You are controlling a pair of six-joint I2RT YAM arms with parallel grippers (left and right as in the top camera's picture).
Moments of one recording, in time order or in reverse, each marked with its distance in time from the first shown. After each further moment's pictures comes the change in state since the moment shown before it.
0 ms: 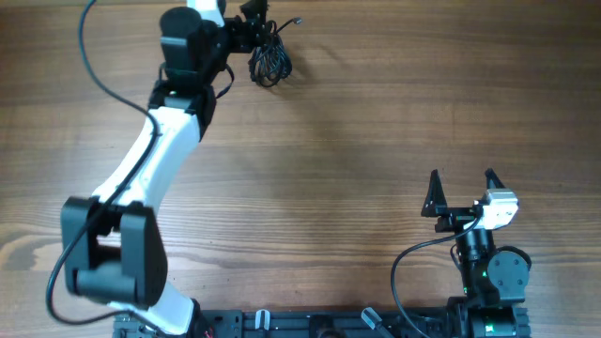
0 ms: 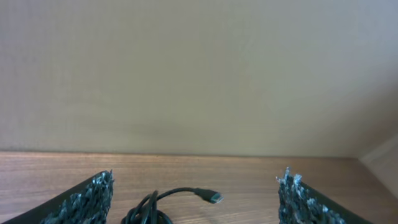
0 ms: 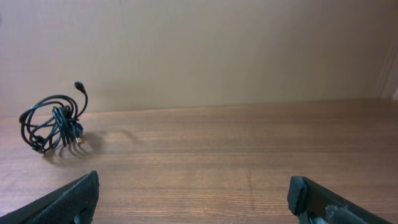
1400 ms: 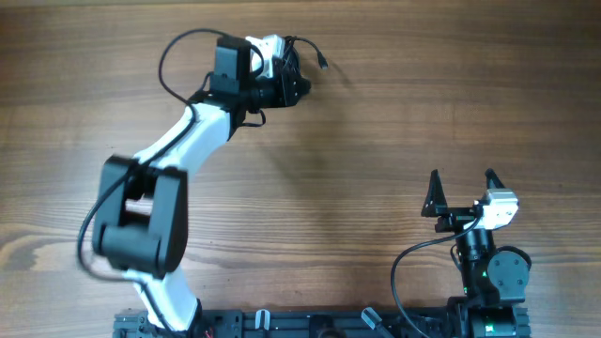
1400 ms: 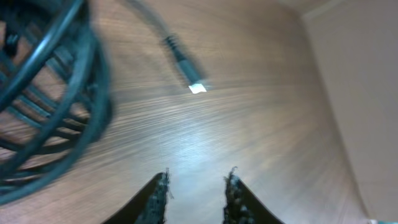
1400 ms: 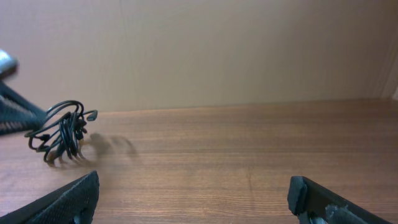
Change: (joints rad) left arm -0.088 0.139 0.000 -0.372 0.425 -0.076; right arm 0.000 0.000 0.000 0.000 0.000 0.000
